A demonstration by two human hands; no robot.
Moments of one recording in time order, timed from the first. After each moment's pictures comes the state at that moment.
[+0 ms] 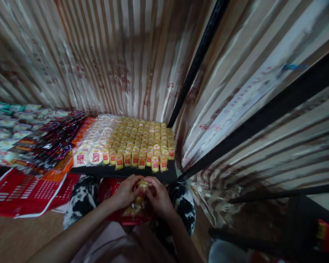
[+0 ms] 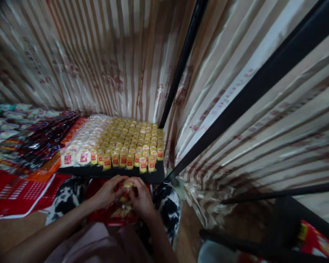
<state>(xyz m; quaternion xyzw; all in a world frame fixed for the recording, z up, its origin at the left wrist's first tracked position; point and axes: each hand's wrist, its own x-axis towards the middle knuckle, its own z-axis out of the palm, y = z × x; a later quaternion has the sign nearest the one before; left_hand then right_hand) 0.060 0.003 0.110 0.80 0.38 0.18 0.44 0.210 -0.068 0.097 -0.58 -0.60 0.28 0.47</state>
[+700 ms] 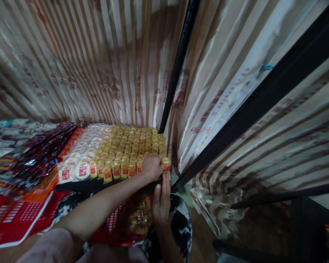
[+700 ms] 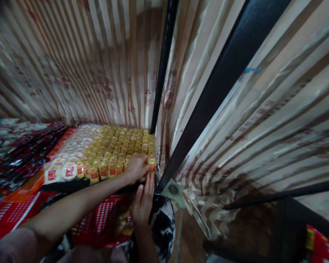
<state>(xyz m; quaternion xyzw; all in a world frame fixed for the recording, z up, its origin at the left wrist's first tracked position) 0.227 0.059 0.152 0.89 0.37 0.18 0.20 0.232 -0.057 0.074 -0.73 -0.41 0.03 0.55</state>
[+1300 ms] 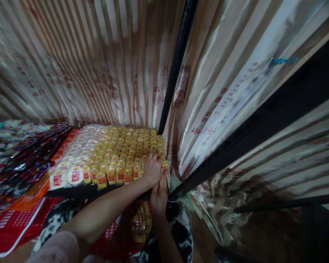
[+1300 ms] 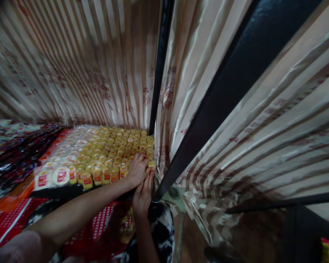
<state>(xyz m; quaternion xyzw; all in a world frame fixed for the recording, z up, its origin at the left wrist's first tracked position) 0.251 0.069 0.122 0.90 0.35 0.20 0.13 0.265 -0.016 0.033 -0.74 -0.40 0.05 0.53</state>
